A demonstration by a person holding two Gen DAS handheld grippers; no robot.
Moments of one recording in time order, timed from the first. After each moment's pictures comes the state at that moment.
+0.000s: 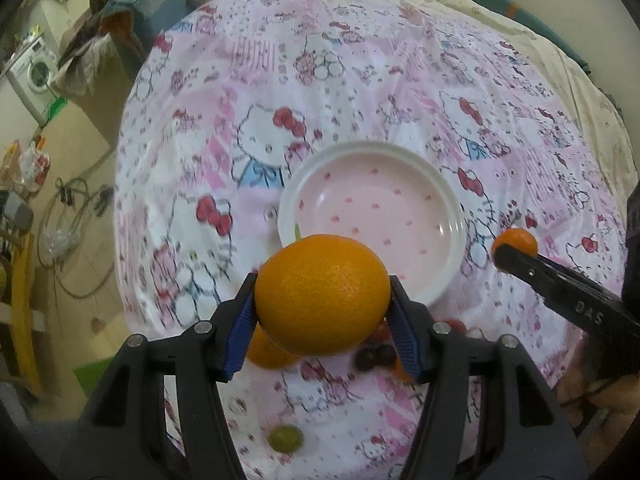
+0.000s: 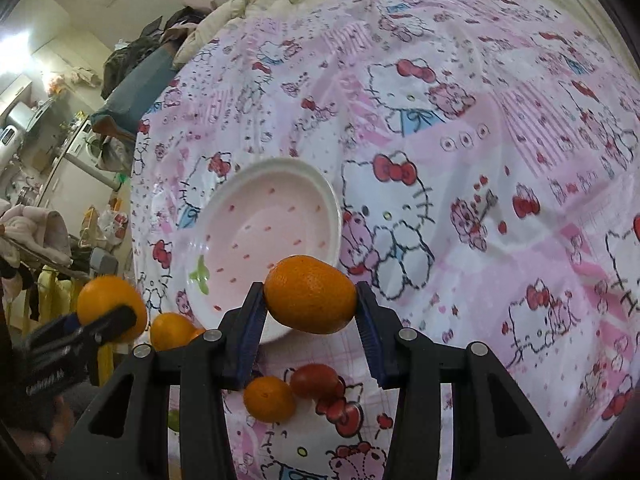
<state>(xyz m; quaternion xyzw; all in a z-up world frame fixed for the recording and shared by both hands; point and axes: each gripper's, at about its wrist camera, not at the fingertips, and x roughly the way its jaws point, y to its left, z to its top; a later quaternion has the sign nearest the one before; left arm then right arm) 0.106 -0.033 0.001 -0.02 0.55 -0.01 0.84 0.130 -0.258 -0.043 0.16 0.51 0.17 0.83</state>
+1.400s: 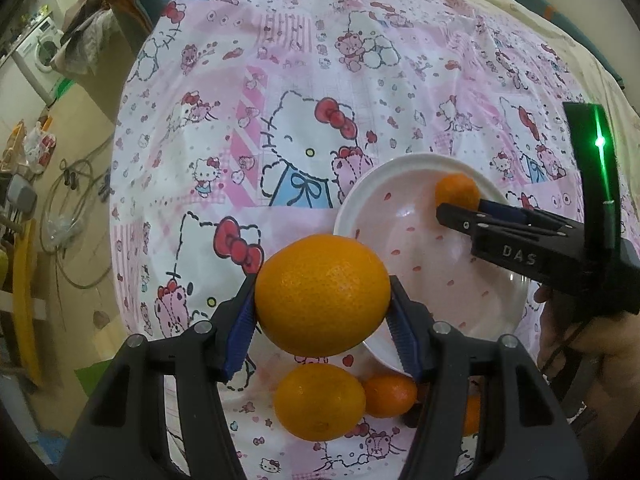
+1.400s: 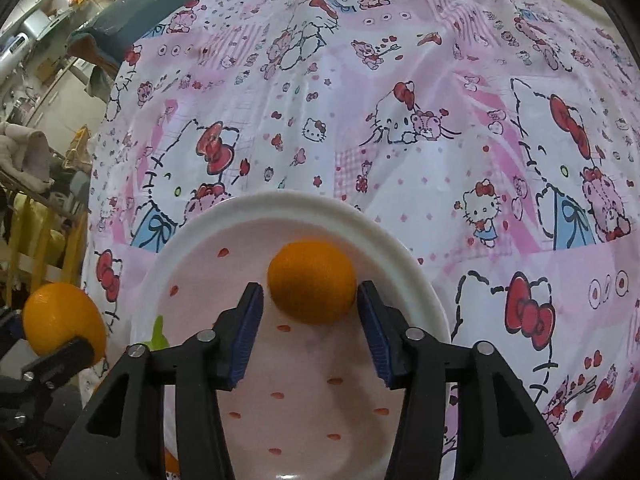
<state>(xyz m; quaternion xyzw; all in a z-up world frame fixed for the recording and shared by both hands) 0.158 0.008 -0.047 -0.04 0.58 0.02 0.81 0.255 -0.161 -0.105 0.04 0.56 0.23 0.80</state>
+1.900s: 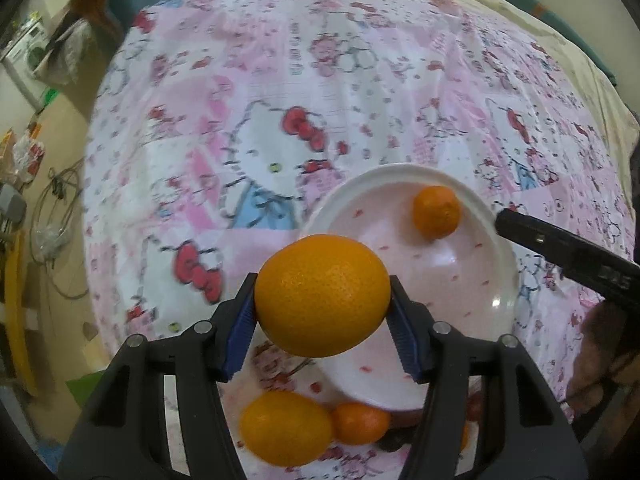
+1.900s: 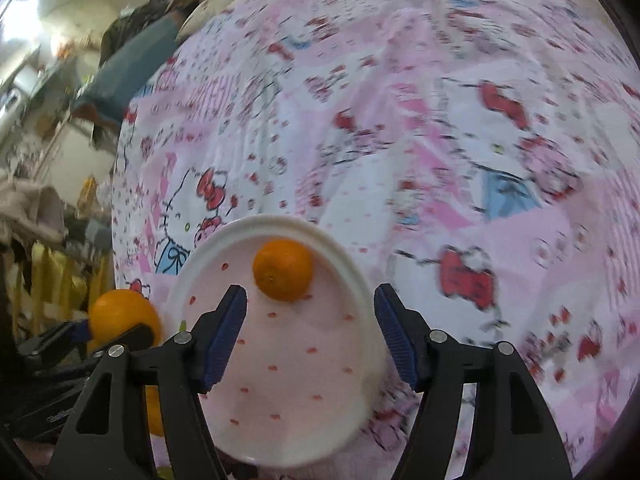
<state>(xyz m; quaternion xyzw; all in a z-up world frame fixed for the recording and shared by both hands) 0.180 -0.017 -0.056 -0.04 0.57 -0.01 0.82 0.238 -0.229 -0.069 0.13 0.54 0.19 0.81</state>
